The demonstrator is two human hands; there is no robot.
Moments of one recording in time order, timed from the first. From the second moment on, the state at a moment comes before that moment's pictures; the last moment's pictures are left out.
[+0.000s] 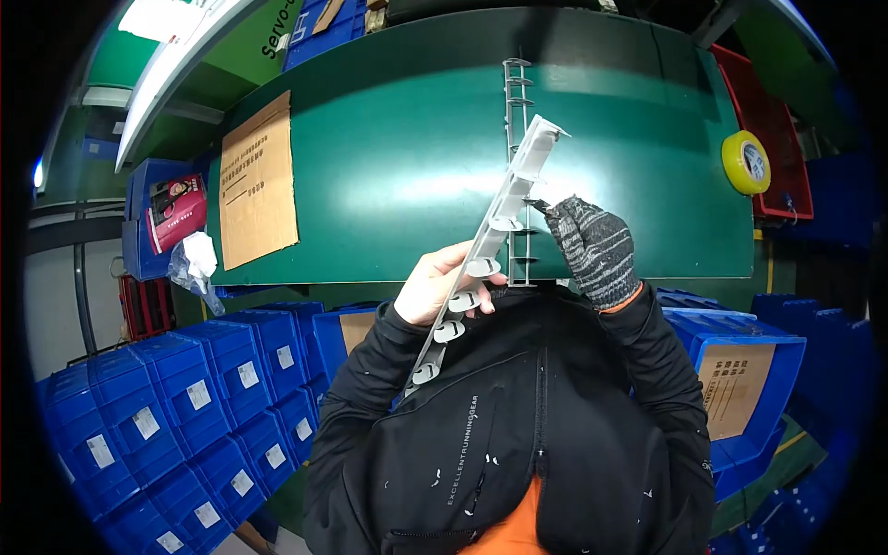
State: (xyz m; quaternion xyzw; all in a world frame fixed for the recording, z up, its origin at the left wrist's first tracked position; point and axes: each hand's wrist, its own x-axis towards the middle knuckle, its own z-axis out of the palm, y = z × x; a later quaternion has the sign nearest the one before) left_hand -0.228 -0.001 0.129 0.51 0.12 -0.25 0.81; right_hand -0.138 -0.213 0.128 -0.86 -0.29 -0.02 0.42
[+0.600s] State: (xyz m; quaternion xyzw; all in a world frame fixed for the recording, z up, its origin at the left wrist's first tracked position) left_hand -0.221 -0.010 0.132 0.49 0.13 -0.26 0.82; right_hand -0.147 -0.221 0.129 -0.79 -0.17 0.05 0.58
